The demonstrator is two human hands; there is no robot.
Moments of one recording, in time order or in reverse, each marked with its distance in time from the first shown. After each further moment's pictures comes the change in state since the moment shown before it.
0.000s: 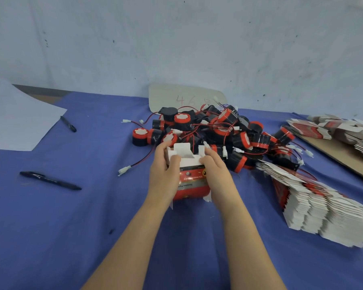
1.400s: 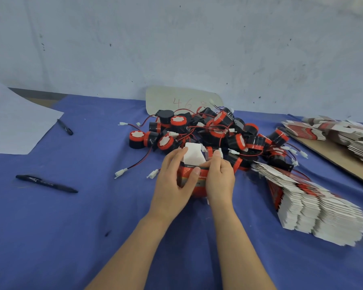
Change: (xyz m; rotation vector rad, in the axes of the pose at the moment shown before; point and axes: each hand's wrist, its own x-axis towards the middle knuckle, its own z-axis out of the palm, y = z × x) left_hand -0.016 -0.016 0.009 0.347 -0.113 0.371; right_hand 0.002 0.008 0.000 -0.141 0.437 -0.136
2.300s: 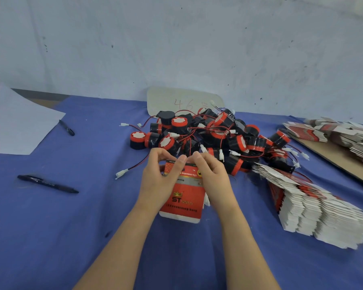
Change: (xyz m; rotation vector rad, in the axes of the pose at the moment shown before) left_hand 0.014 0.007 -0.025 -0.211 0.053 -0.228; right_hand -0.003 -0.009 -0.008 0.211 -0.475 -0.091
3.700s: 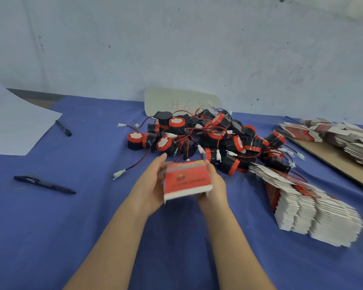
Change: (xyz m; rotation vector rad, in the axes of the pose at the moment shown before) left_hand 0.008 0.006 -0.008 -0.725 -0.229 -0.738; right_hand 0.007 0.016 0.008 0.409 0.327 0.469
